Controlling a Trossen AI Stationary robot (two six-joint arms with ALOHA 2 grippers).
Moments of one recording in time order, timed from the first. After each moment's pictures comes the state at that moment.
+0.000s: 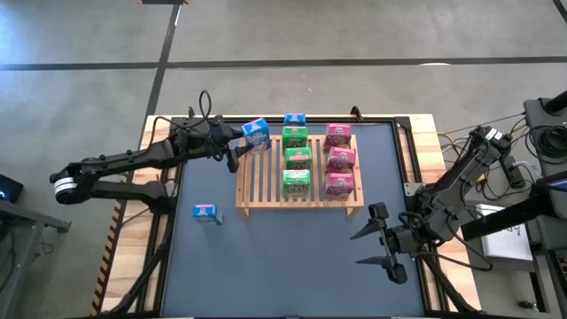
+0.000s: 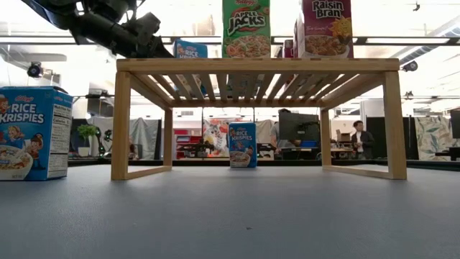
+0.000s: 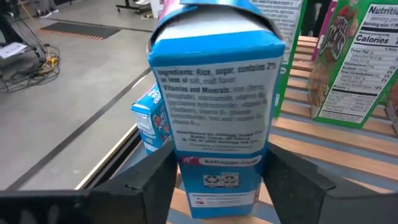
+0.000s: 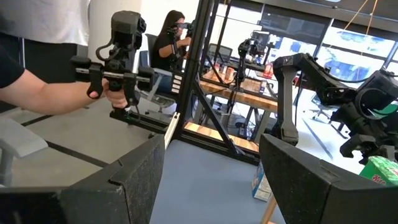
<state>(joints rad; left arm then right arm) 0.46 1.01 0.66 0.02 0.04 0.05 0.83 1.04 0.73 0.36 0.55 -0.23</state>
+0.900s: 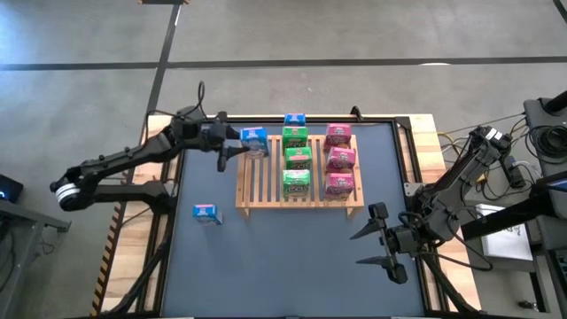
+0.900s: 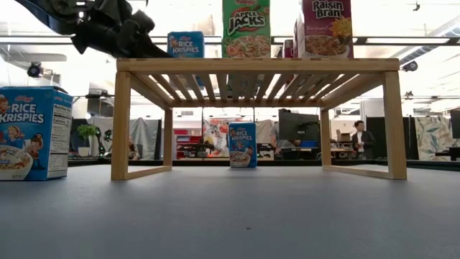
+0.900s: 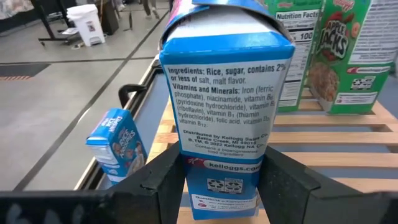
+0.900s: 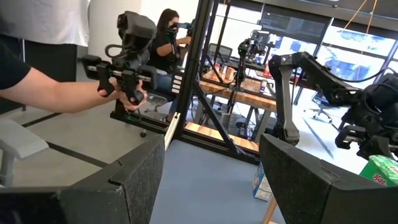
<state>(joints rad) 0.65 1.01 0.66 0.02 0.51 0.27 0.83 1.04 0.73 0.36 0.55 -0.22</state>
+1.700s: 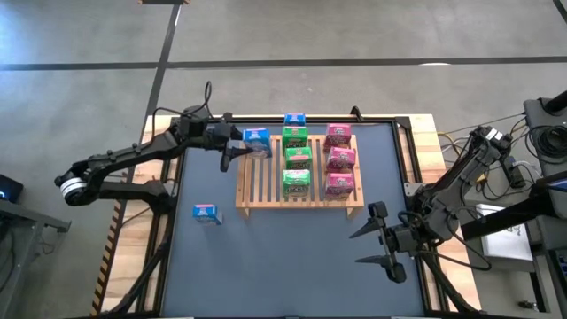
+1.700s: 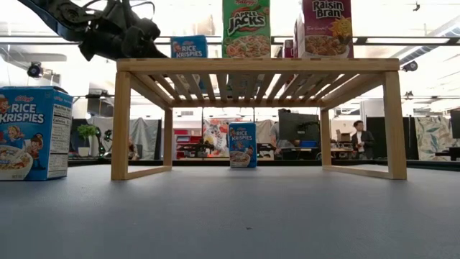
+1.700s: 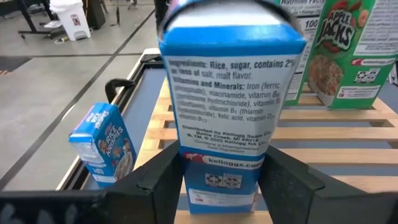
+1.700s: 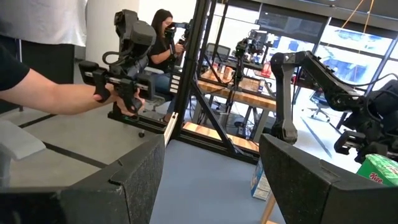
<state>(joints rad) 0.67 1.10 0.66 0.06 0.57 0.28 0.82 1.04 0.73 0.36 0.55 -0.22</state>
